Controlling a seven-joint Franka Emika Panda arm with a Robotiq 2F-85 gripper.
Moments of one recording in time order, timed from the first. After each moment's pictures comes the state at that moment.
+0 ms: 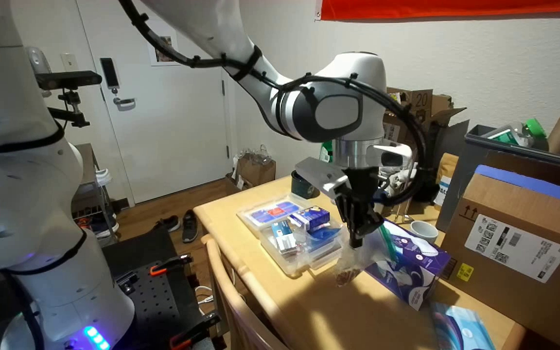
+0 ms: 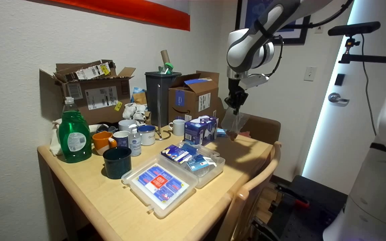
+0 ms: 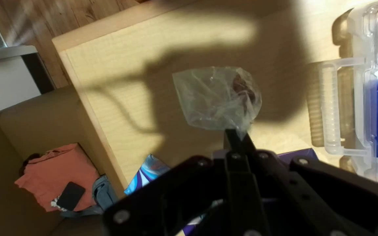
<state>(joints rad) -0.21 0.03 -0.21 -2.29 -0.26 2.42 0.02</state>
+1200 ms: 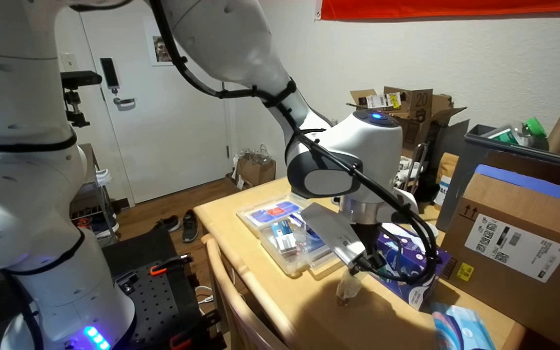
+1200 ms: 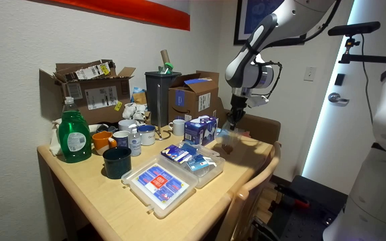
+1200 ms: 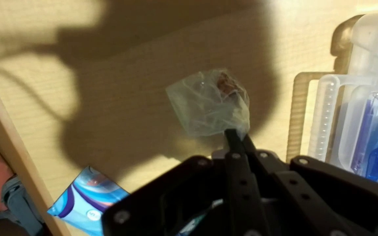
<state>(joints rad) -0.28 0.21 -0.20 -2.31 0.16 2.63 -0.53</state>
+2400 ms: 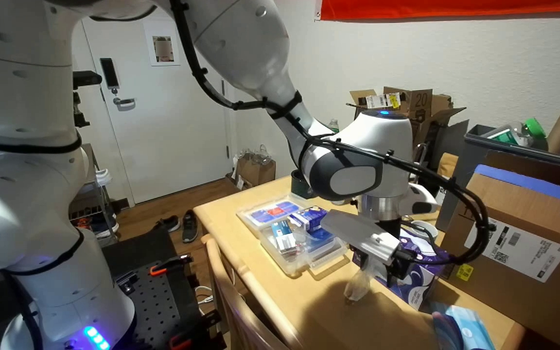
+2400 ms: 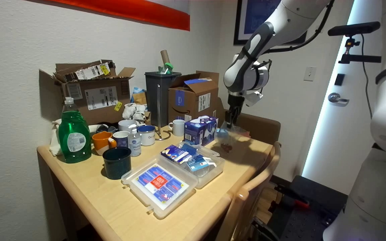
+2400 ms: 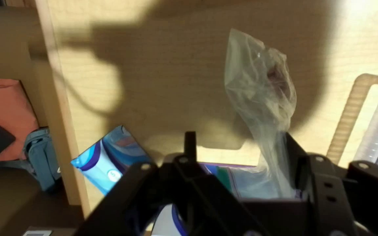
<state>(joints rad) -0.31 0.28 -0.19 -2.22 -0.06 2.66 -0.52</state>
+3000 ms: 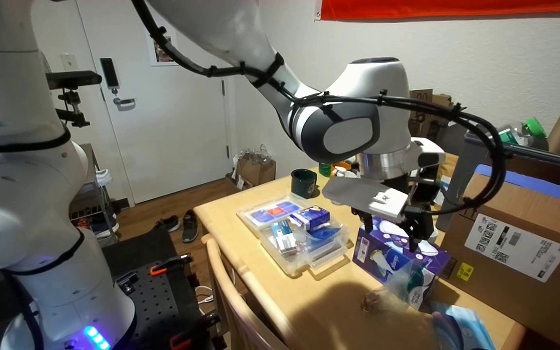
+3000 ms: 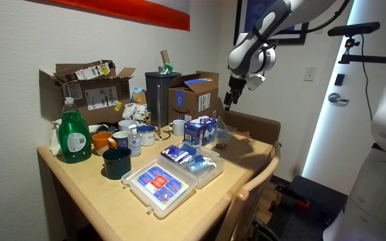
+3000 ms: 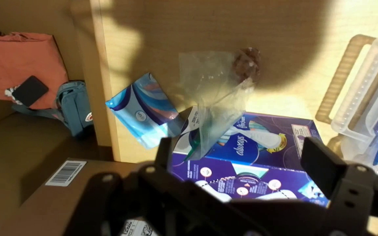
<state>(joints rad) -0.29 0.10 -0.19 -2.26 -0.11 2.66 -0.53</state>
